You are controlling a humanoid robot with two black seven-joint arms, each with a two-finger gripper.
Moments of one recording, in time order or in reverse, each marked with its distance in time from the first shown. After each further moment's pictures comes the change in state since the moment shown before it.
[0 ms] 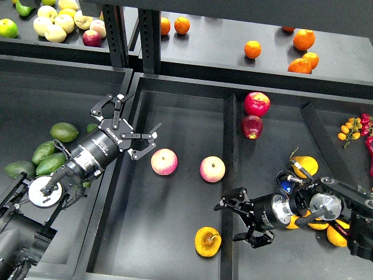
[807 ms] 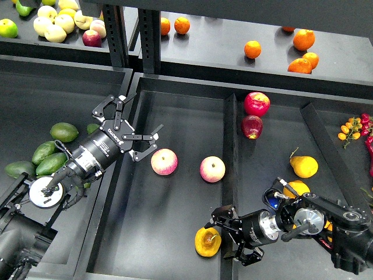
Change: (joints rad) left arm 0.000 0.000 0.016 0.000 0.000 -0.002 0.003; right arm -0.057 0.104 -0.020 -0.111 -0.001 0.000 0.000
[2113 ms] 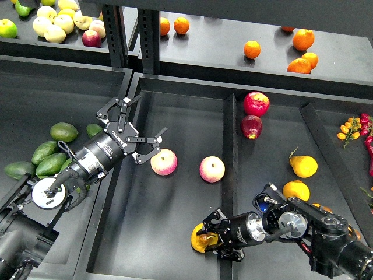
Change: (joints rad) left arm 0.000 0.000 0.012 -0.002 0.001 0.000 0.001; right arm -0.064 0.142 0.138 -0.183 -0.078 0.000 0.000
